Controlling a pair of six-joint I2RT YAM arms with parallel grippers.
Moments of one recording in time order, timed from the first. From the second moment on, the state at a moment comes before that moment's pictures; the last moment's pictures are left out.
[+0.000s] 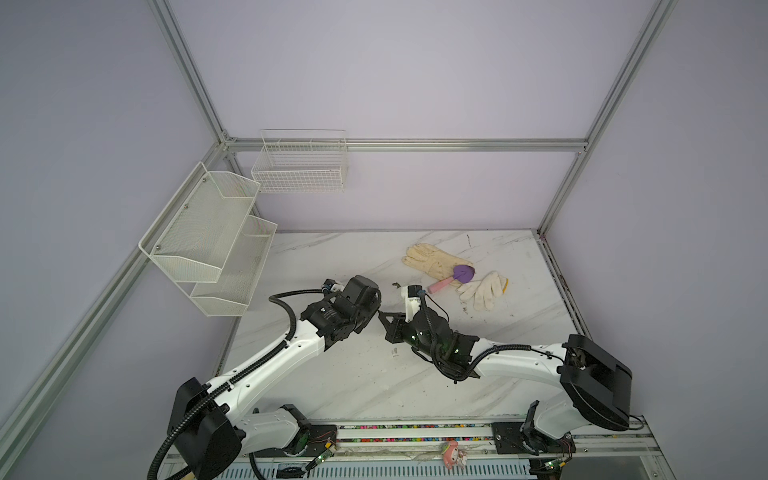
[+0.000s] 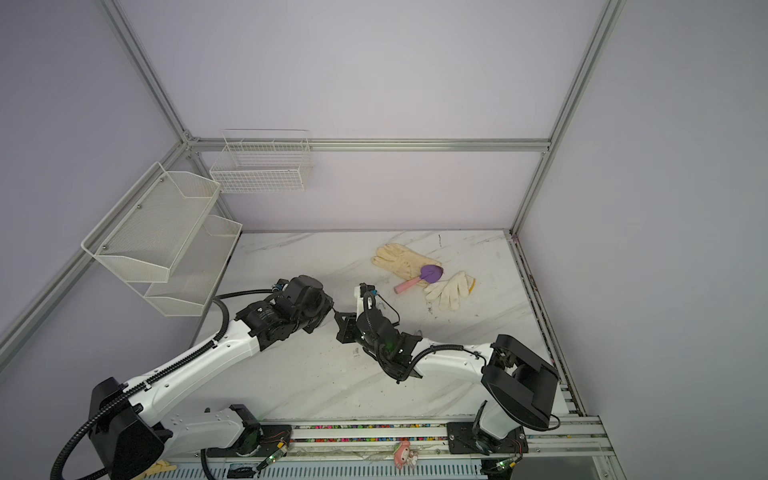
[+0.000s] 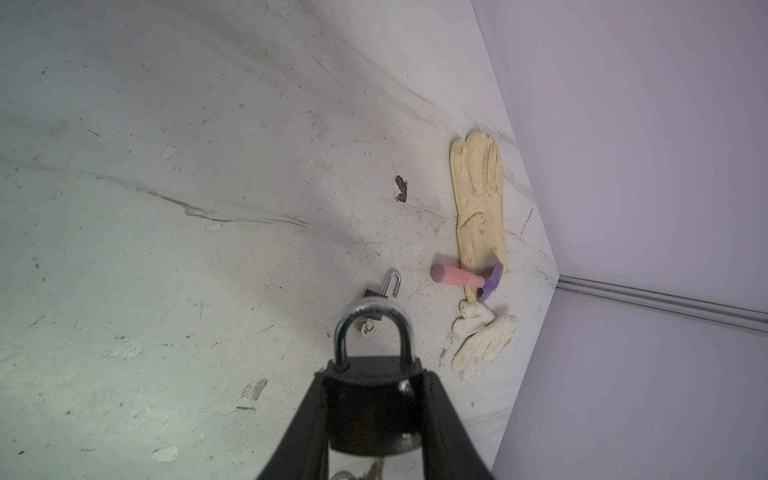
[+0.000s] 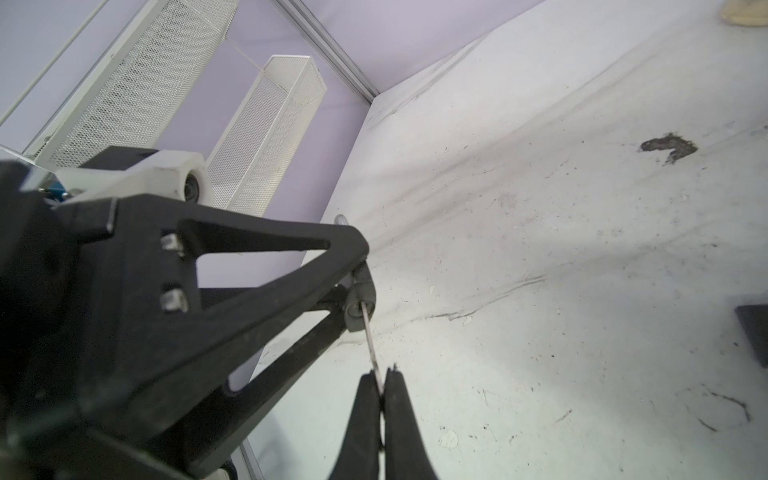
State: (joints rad) left arm -0.68 1.23 1.04 -0.62 -0.27 -1.48; right arm 1.06 1.54 0.82 0.43 0.18 0.86
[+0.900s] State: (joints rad) left arm -0.69 1.17 1.04 -0.72 -0.33 -1.39; right arm 1.10 1.55 0.88 0.34 0.16 0.85
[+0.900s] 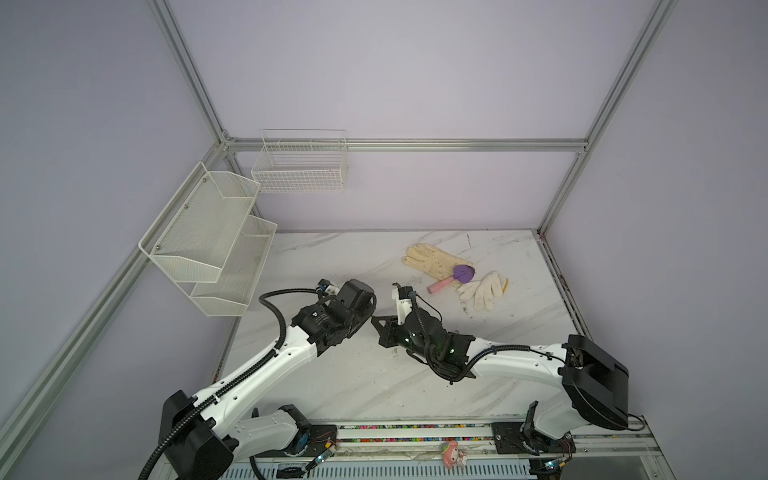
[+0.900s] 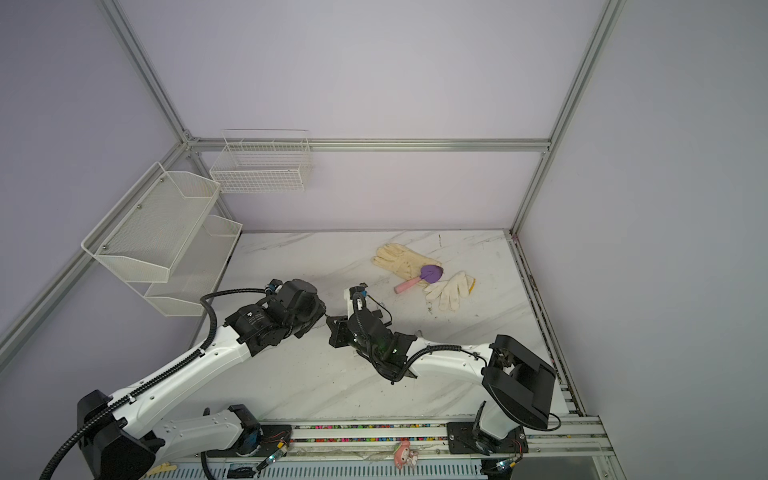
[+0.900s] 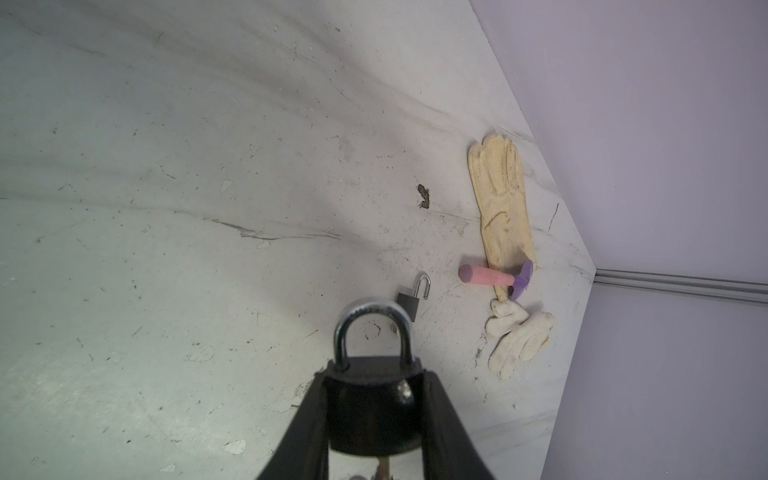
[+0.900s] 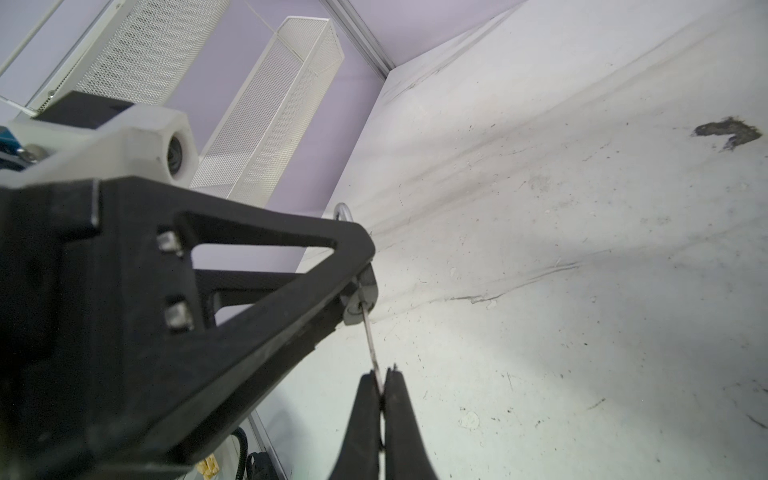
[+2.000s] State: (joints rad) left arm -0.68 1.18 1.03 -0.67 -0.36 -1.45; right arm 1.14 1.62 0.93 0.39 0.29 0.80
